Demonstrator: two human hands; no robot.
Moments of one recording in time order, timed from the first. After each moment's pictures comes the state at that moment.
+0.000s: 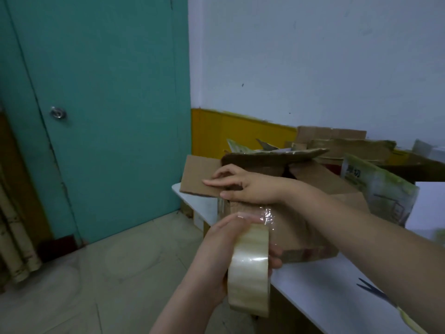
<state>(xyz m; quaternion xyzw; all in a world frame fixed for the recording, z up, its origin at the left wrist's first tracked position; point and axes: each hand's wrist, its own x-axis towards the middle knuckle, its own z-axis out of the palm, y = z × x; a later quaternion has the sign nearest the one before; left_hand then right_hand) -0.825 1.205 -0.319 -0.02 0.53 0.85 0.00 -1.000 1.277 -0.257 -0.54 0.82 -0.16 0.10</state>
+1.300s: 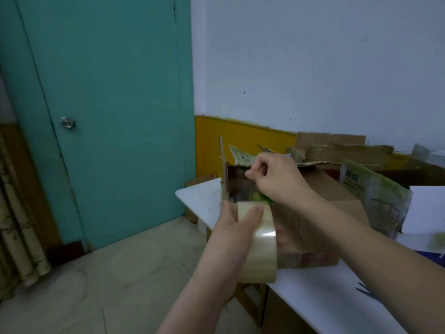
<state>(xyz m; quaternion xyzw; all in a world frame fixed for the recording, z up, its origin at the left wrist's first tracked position) -0.827 1.231 -0.293 -0.09 0.64 0.76 -0.09 -0.965 1.314 -0.236 -0.31 0.86 -0.36 -0.18</state>
